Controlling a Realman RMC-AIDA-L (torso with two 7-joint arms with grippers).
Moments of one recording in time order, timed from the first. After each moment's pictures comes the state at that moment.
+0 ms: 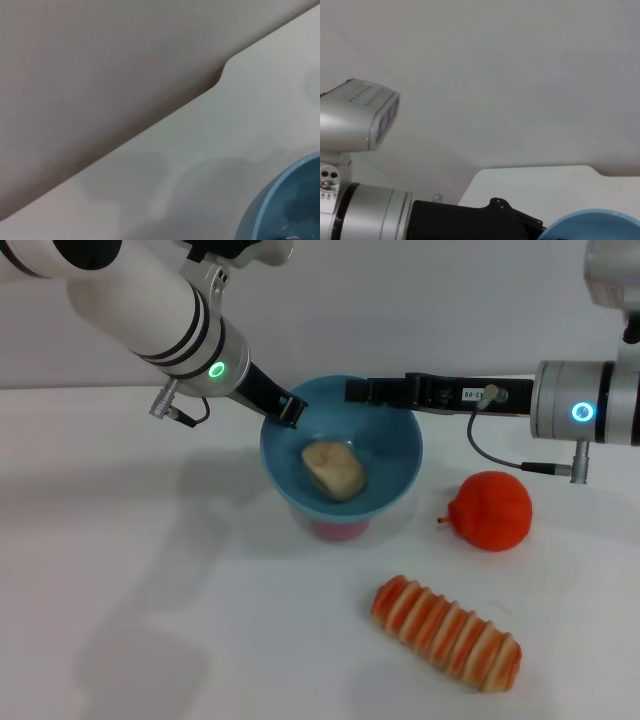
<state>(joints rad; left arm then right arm) -0.99 -2.06 -1.72 -0.83 2.62 -1.07 0.33 0.81 2.06 -0.76 -0.47 -1.89 -1.26 2.05</state>
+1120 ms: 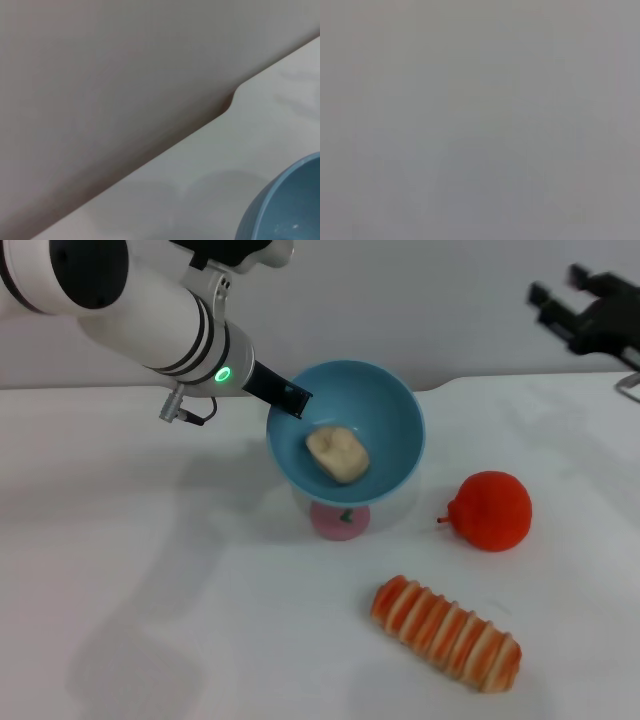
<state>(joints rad) -0.95 -2.07 -1.65 -0.83 2.60 -0.92 0.33 0.54 2.08 -0.77 -0.55 -1.30 -1.01 0.97</state>
